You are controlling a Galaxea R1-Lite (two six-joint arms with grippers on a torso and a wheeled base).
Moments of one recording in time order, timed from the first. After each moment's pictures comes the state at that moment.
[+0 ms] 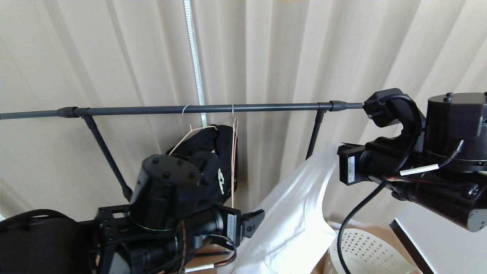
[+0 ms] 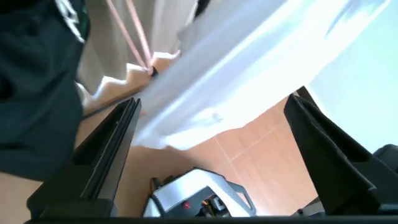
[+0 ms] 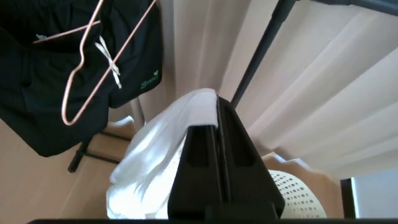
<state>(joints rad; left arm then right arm) -0.87 1.66 -0.74 -0.40 0.16 -0.39 0.69 1.51 -0.84 -0.35 -0.47 0.10</state>
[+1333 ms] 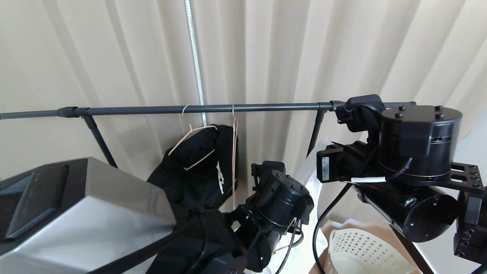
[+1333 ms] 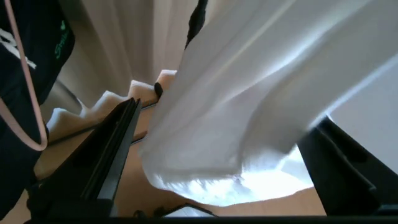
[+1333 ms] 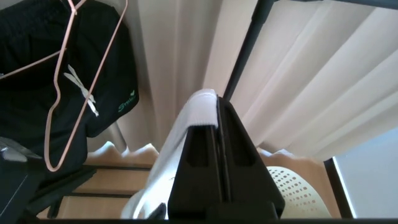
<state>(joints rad) -0.98 2.12 -1.15 -0.40 0.44 -0.43 0.80 1.62 -0.86 -0.48 -0.75 0.11</state>
